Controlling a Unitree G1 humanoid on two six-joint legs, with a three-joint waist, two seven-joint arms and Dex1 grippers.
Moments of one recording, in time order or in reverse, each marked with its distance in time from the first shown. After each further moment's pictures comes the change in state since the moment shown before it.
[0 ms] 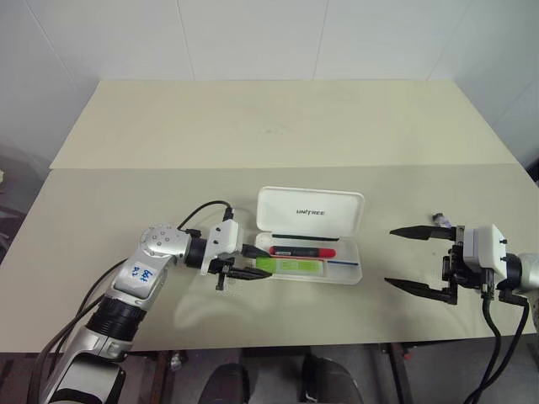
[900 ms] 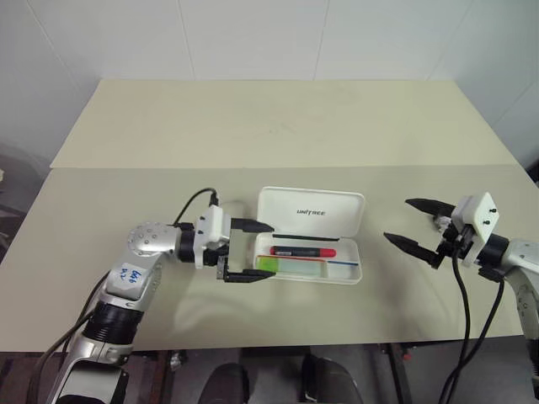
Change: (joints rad) left arm 0.031 -0.031 0.161 -0.164 -0.168 0.065 0.051; right arm -0.169 0.107 0.012 0.202 -0.155 0.156 -0.402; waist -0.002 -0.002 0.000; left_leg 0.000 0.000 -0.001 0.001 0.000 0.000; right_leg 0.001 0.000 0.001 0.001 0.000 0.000
